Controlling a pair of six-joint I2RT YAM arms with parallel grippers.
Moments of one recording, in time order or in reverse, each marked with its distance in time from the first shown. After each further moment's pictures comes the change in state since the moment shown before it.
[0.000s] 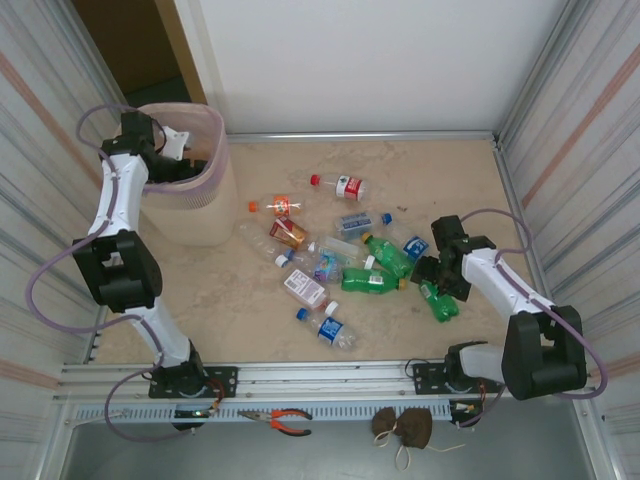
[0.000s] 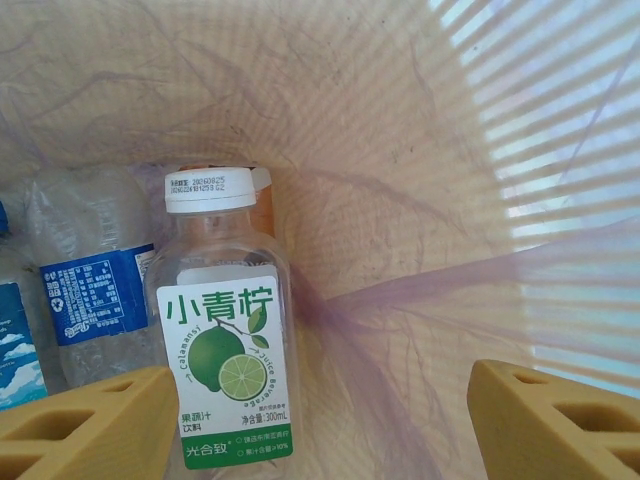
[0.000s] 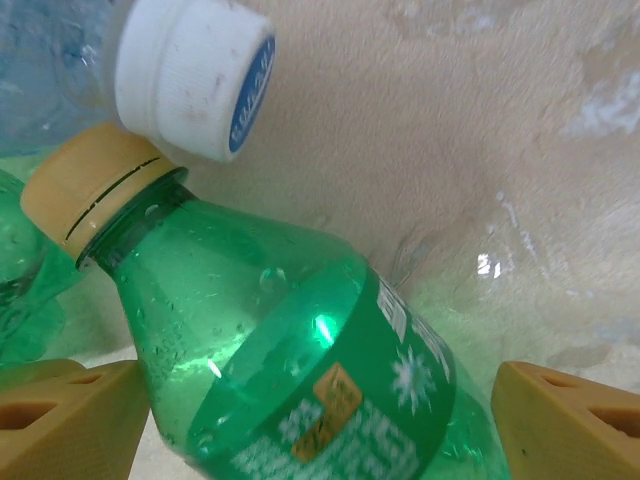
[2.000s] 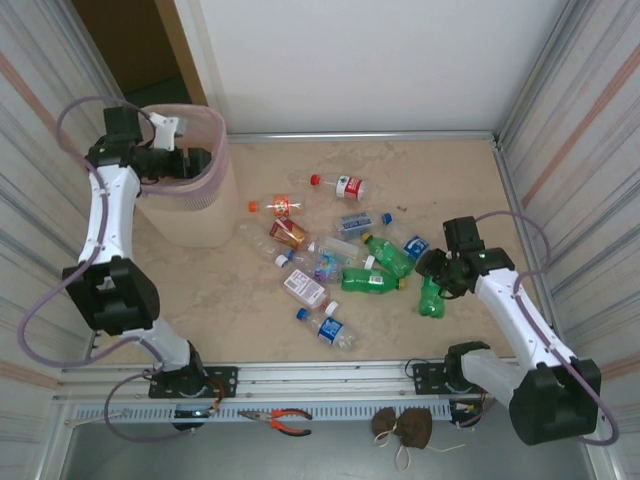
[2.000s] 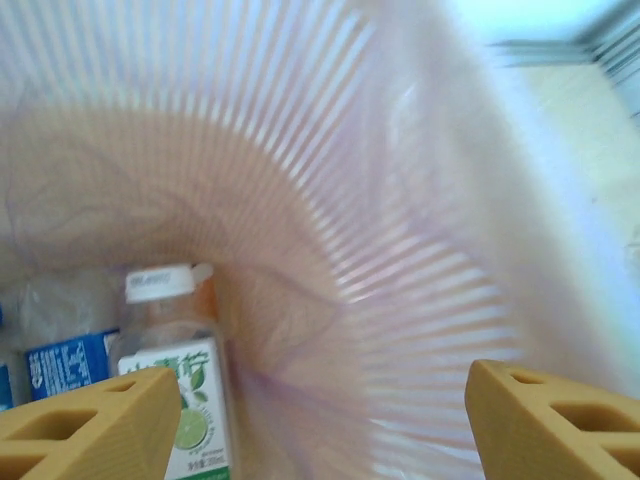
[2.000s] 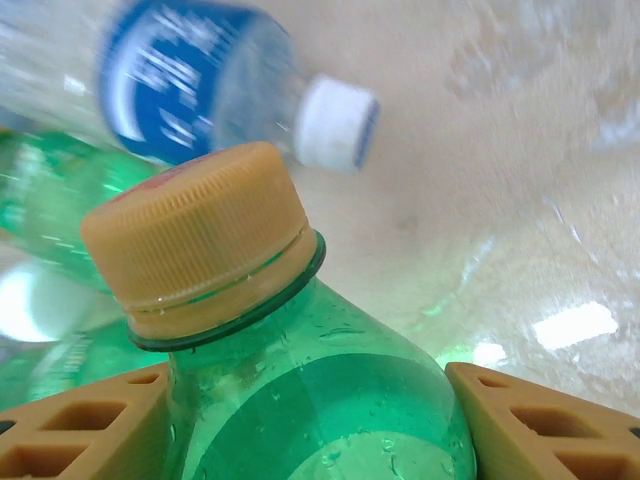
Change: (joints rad) left arm 0.004 -0.199 -0.076 0.146 0.143 -0.089; right arm -0.002 -0.253 0.037 -0.014 -0.071 0.126
